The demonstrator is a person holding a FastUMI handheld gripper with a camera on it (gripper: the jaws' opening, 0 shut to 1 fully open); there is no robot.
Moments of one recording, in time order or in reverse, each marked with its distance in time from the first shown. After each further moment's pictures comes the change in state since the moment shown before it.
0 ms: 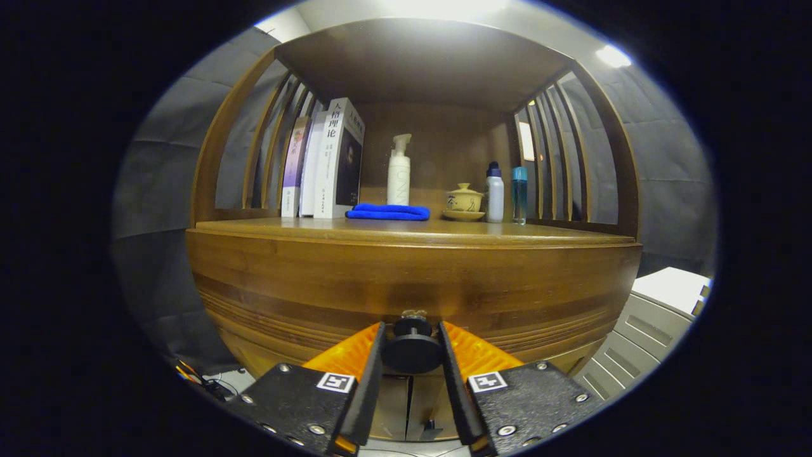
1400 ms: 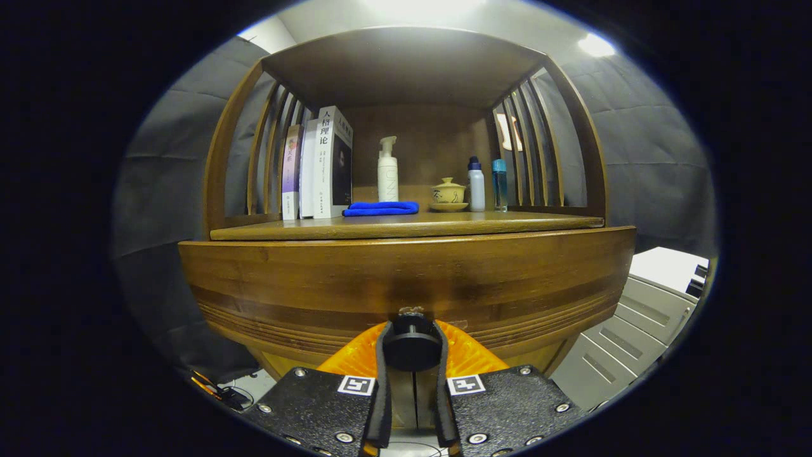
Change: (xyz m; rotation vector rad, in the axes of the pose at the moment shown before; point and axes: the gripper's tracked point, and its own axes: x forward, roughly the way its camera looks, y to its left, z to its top) arm -0.050 -0.002 -0.005 0.040 0.032 -0.045
